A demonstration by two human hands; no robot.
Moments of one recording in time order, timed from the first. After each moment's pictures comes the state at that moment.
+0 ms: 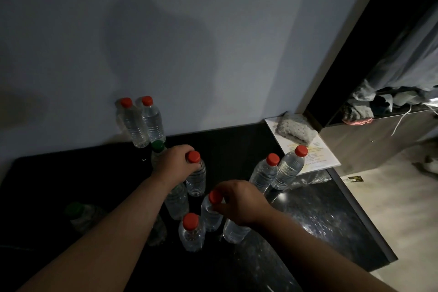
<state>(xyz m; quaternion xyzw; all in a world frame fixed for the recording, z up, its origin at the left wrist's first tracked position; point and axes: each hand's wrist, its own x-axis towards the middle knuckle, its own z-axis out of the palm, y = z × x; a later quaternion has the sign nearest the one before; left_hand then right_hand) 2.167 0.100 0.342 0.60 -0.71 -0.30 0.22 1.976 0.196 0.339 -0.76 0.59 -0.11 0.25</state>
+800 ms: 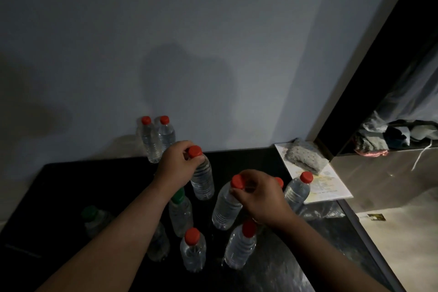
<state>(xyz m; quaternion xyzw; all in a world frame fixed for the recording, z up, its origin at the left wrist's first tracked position) 2.168 0.111 0.398 0.58 -0.65 -0.26 0.42 1.949 0.191 0.403 -0.69 0.59 -0.32 0.26</state>
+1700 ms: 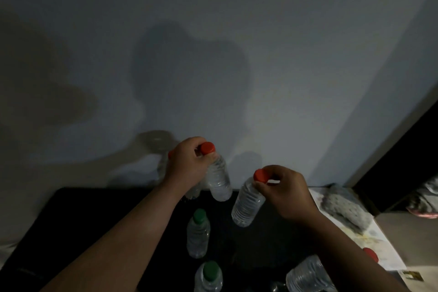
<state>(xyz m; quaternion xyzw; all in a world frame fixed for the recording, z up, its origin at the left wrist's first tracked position) 2.236 -0.018 0.436 0.57 -0.63 -0.22 0.48 1.999 0.033 0.443 -0.69 0.60 -0.34 0.23</state>
